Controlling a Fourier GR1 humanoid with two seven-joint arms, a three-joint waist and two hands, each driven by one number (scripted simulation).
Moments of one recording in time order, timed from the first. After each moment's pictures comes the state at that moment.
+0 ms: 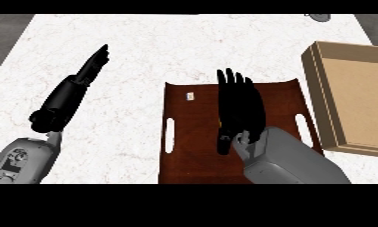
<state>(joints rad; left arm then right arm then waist) -0.25 0.46 -0.21 -1.49 0.09 -0.01 -0.10 -0.64 -0.28 0.75 -1.60 0.53 0.22 1.23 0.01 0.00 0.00</state>
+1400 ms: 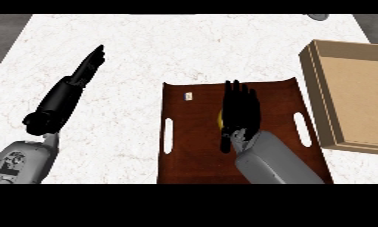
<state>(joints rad) -0.22 0.42 -0.15 -1.51 0.04 -0.06 -0.10 -0.48 -0.14 0.62 -1.39 0.78 0.27 1.10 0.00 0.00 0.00</state>
